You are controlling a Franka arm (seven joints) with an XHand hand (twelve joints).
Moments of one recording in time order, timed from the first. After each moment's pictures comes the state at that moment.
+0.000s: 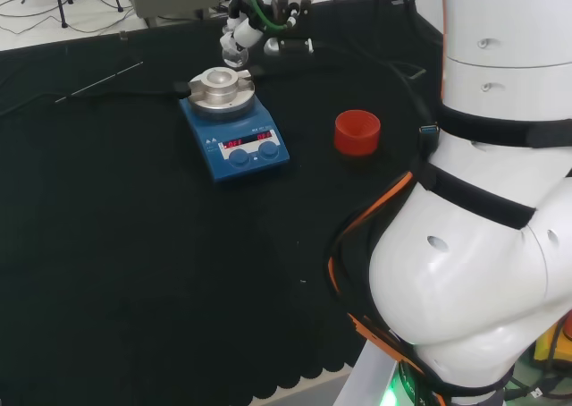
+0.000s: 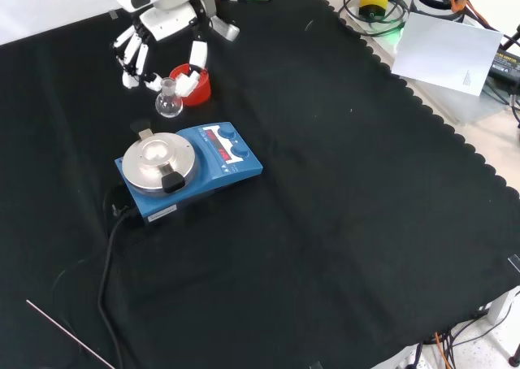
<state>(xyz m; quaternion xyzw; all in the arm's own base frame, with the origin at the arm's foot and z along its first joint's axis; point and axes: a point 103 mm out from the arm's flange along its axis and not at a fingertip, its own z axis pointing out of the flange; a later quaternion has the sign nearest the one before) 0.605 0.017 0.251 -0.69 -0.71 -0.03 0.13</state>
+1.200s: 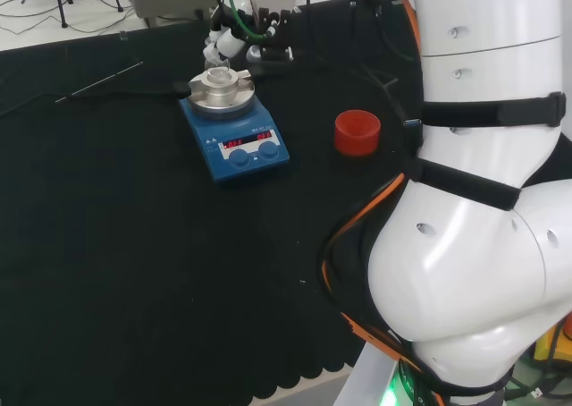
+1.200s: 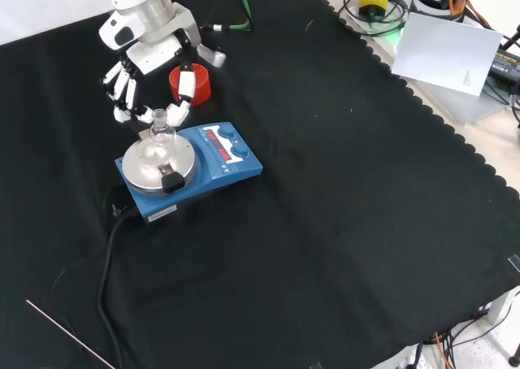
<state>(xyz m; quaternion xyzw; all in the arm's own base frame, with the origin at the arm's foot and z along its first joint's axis) 0.643 0.038 0.216 -0.67 -0.72 -0.02 0.16</state>
